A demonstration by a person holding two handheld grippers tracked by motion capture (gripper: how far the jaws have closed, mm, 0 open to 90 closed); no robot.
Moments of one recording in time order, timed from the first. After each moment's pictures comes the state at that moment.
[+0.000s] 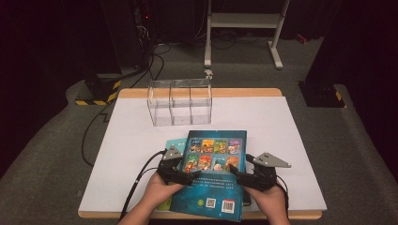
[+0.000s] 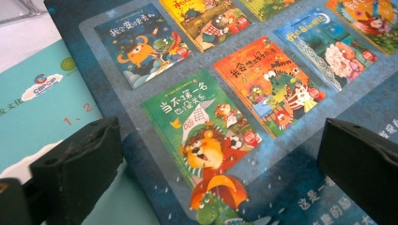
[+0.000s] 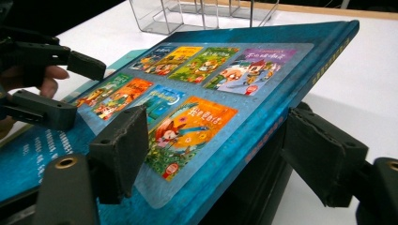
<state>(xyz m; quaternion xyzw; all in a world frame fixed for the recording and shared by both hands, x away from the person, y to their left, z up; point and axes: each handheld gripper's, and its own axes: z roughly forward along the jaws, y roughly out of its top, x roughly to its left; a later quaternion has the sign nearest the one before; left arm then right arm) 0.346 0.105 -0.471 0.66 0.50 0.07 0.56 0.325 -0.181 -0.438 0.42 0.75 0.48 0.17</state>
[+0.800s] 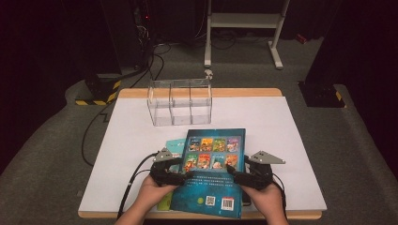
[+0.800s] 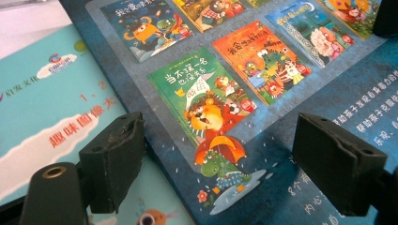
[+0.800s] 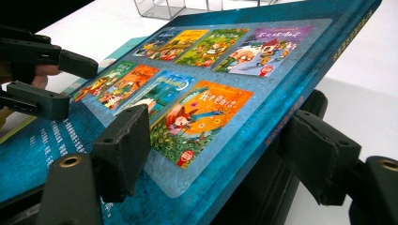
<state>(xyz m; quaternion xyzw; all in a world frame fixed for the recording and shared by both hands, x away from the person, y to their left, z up) 0.341 0.125 -0.475 0.65 0.50 0.04 0.57 0.331 -0.172 -0.438 0.43 0.77 0.45 0.16</state>
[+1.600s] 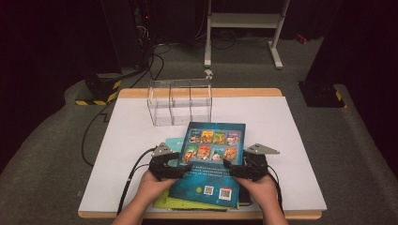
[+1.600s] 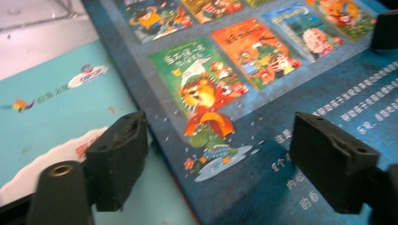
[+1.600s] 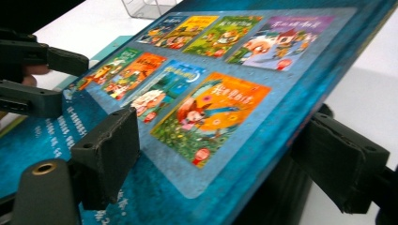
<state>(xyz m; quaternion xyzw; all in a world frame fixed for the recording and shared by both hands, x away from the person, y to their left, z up) 0.358 0.132 -0.476 0.63 0.52 0.05 0.57 0.358 -0.164 -0.444 0.44 0.76 0.45 0.14</state>
